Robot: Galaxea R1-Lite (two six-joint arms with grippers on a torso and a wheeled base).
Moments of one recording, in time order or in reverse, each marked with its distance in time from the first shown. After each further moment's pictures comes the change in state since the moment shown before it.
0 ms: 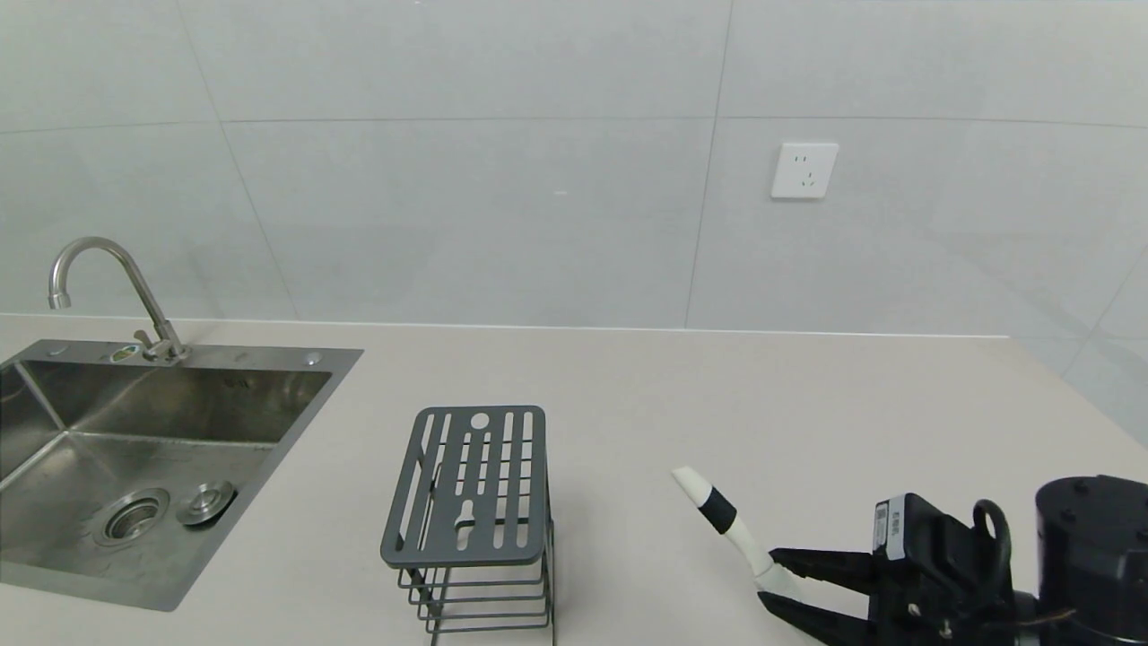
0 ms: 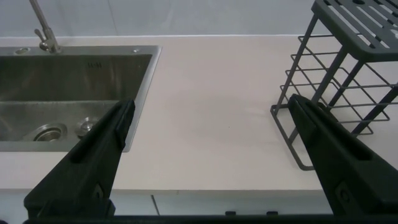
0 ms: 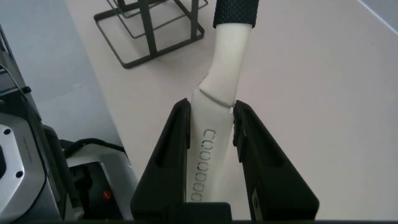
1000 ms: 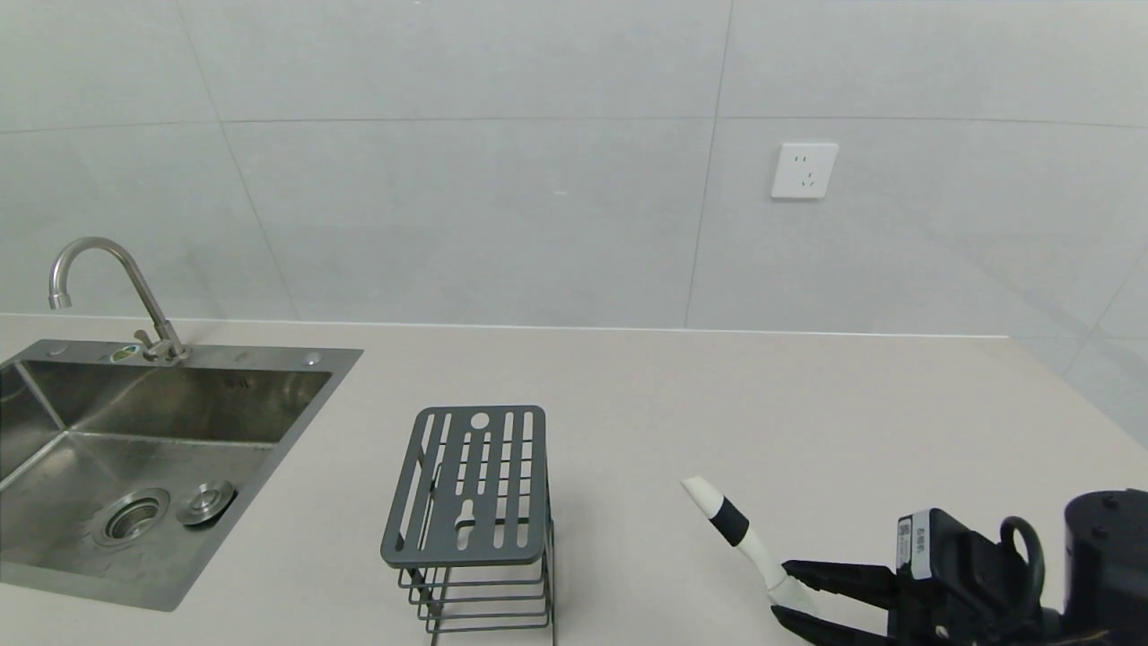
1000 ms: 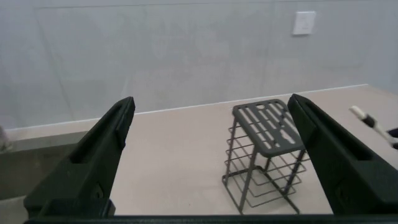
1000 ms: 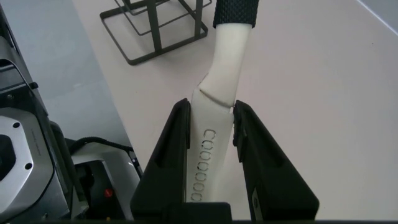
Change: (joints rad) left arm -0.156 0.264 -0.337 -0.131 -0.140 -0.049; right arm 0.009 -0.040 0.034 0.002 -0.001 0.001
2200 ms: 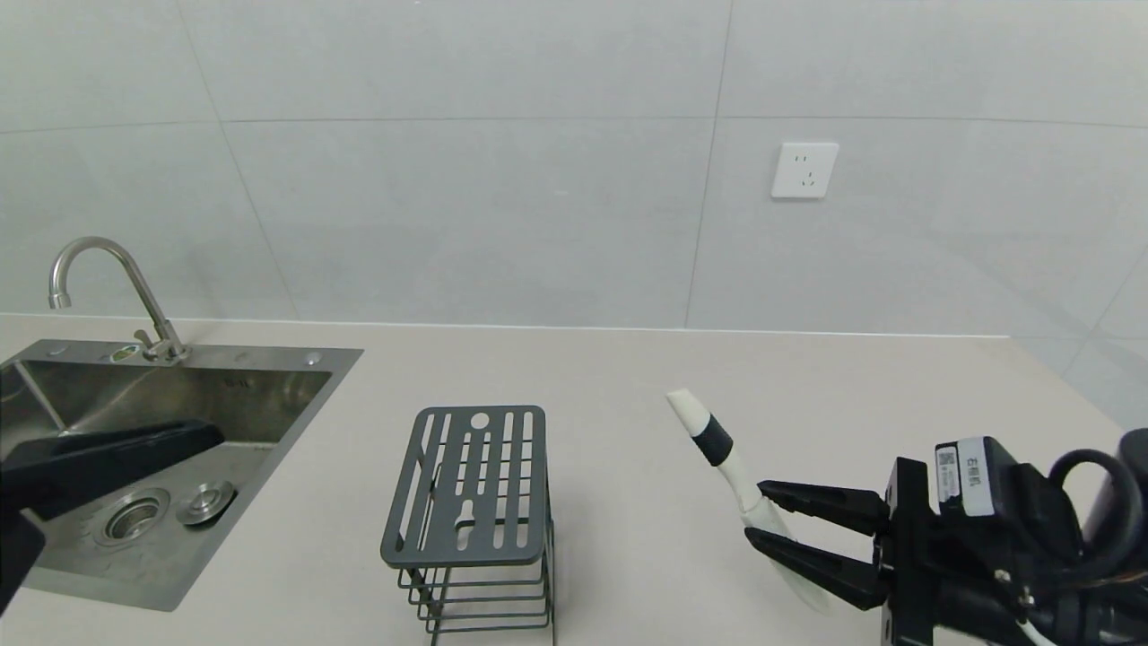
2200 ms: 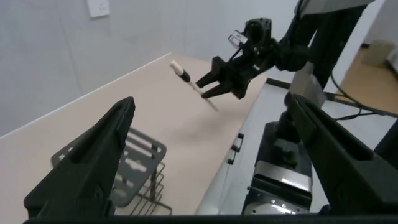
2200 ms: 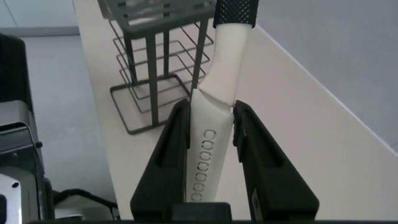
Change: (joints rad) left arm -0.249 0.545 -0.032 -0.479 -0.576 -0.169; right arm 0.004 -0.027 -0.118 -0.115 0.113 0.015
